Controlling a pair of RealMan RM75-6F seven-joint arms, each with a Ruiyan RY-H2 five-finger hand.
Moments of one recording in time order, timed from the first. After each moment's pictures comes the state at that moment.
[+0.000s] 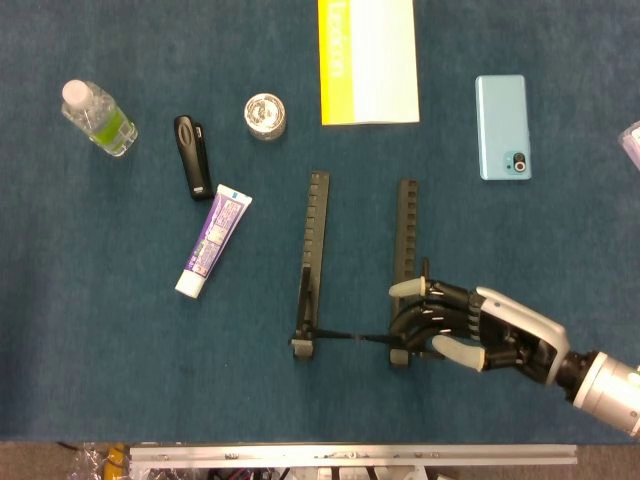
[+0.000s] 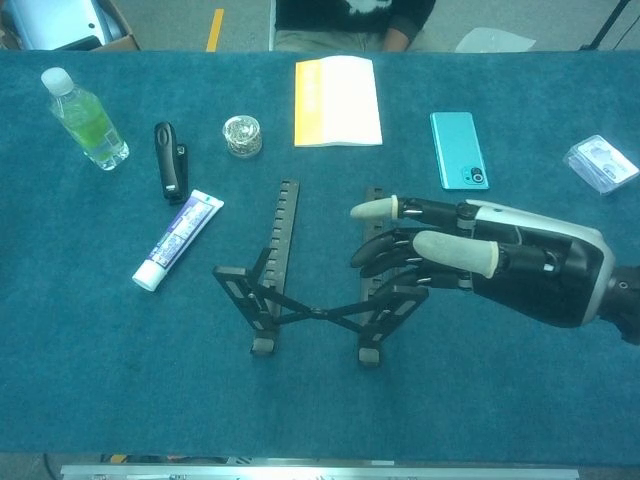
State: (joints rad) left arm -0.08 -1.16 -0.03 -1.55 1.49 1.50 0.07; right arm 0.57 -1.05 -0.15 -2.12 -1.75 0.86 1.35
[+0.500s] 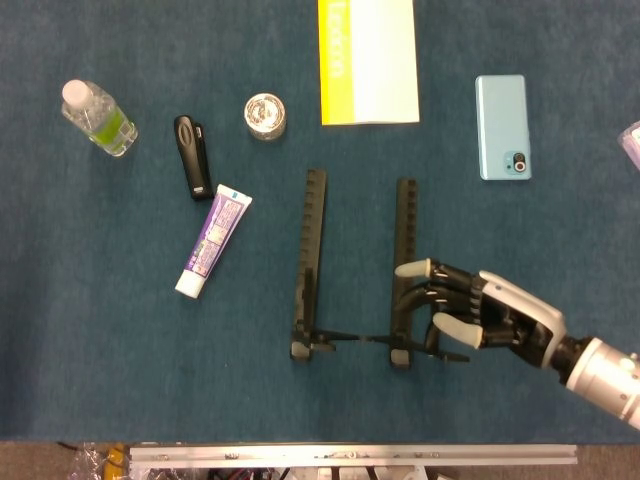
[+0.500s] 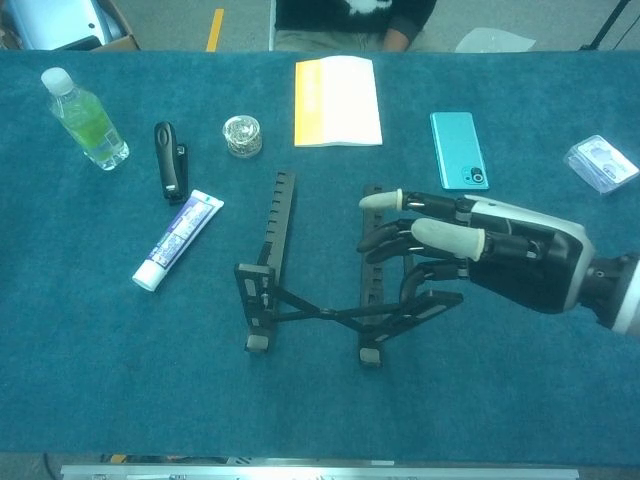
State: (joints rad) left arm -0.09 -1.16 -0.04 -1.56 1.49 1.49 0.08; right arm 0.59 -1.13 -0.14 -2.04 -1.65 0.88 1.34
